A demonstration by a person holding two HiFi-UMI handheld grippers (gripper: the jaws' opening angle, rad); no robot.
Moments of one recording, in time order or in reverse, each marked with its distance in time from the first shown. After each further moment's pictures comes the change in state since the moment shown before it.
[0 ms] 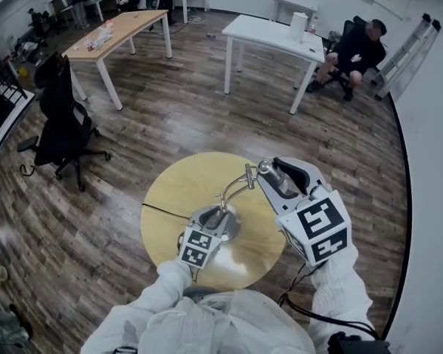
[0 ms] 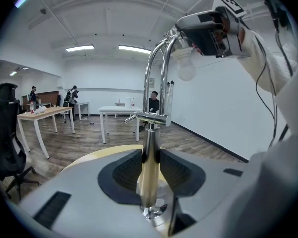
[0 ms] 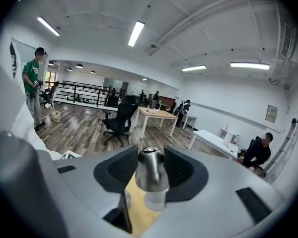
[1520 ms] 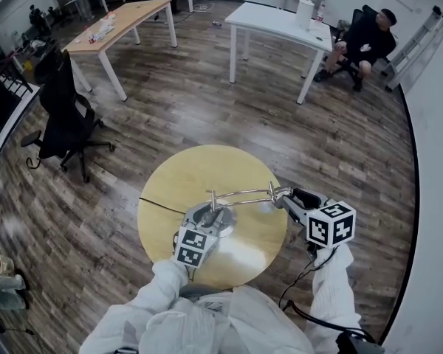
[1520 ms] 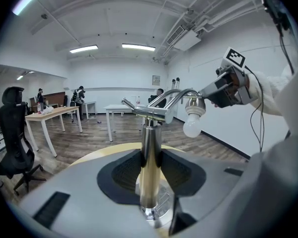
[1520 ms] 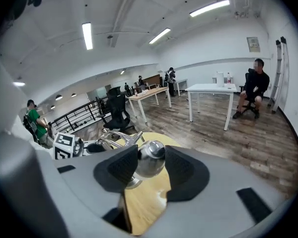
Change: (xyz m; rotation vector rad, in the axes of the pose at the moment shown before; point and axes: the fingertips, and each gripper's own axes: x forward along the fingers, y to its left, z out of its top) left arm 0.015 -0.004 -0.003 -0.010 0.029 0.083; right arm 0.007 -0.057 -0.211 0.522 0.203 0.103
